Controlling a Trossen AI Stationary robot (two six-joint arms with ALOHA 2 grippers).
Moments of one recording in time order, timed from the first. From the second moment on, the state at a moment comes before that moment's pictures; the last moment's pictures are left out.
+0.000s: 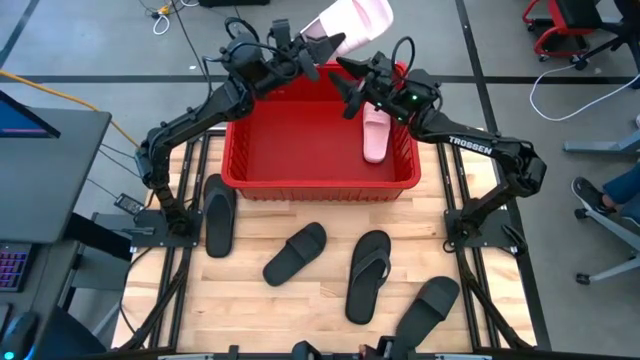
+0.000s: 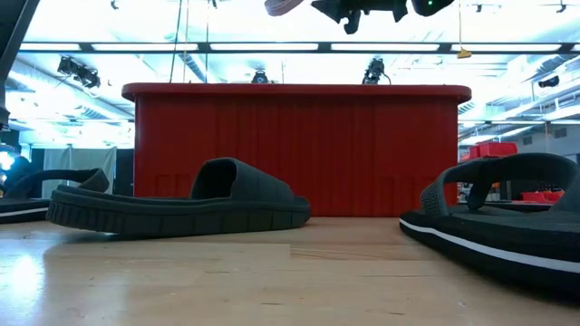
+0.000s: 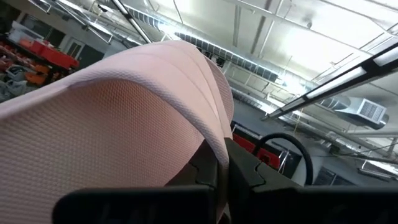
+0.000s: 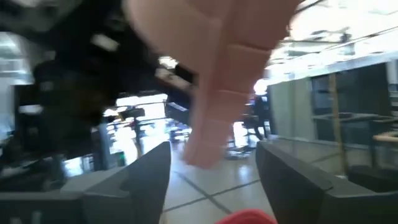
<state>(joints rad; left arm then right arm) 0.49 1.77 1.96 0.24 0.11 -0.59 -0.54 1.53 1.35 0.54 -0.10 0.16</state>
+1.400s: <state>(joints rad) 0.49 1.72 1.96 -0.01 0.20 -0.58 -0.52 1.48 1.35 0.35 0.08 0.11</state>
